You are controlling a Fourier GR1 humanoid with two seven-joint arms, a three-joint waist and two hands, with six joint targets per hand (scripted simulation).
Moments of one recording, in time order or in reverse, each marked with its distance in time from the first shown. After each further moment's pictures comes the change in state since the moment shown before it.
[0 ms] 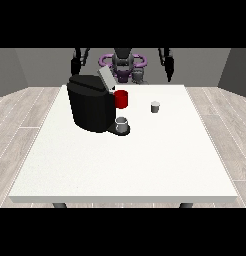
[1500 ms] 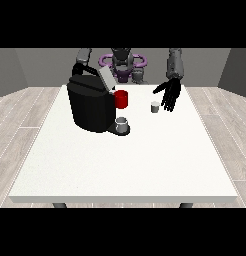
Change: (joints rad) left arm -0.414 0.330 -0.027 0.536 -0.418 -0.185 -0.053; right arm -0.160 0.060 0.111 0.008 0.195 -0.179 0.033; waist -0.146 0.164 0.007
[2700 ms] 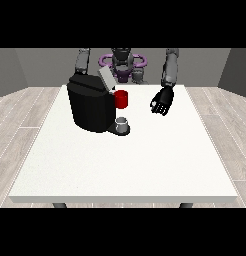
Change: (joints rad) left arm -0.168 -0.053 -0.145 0.270 -0.395 0.143 -0.062; right arm -0.107 -0.011 -0.062 0.224 -0.062 0.039 -0.056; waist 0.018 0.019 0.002
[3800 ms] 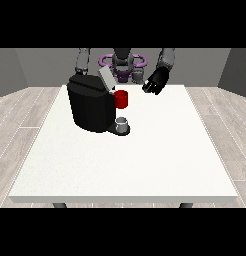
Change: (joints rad) left arm -0.178 -0.104 0.076 -0.005 0.045 -0.243 -0.026; right arm 0.012 -0.012 -0.040 0.216 0.045 -0.074 -0.026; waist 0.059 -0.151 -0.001
